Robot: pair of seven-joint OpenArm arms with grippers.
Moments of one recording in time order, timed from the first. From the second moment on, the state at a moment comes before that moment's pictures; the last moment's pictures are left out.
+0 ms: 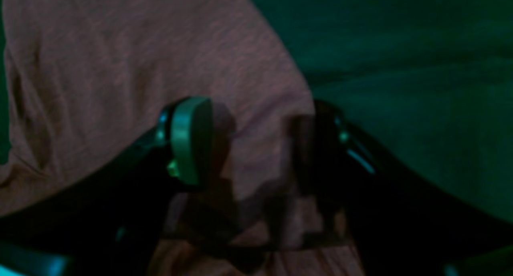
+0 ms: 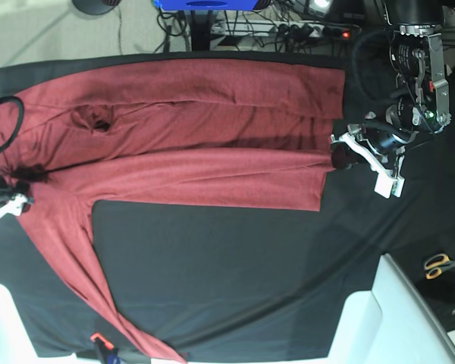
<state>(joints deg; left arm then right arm) 11.0 -18.5 -15.0 88.0 -38.8 -21.7 48.8 28.7 26.7 8.8 17.4 13.8 23.1 -18.0</state>
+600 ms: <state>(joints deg) 8.2 -18.5 -14.8 88.2 -39.0 -21.7 49.2 29.9 28.3 8.6 22.3 13.7 23.2 -21.2</state>
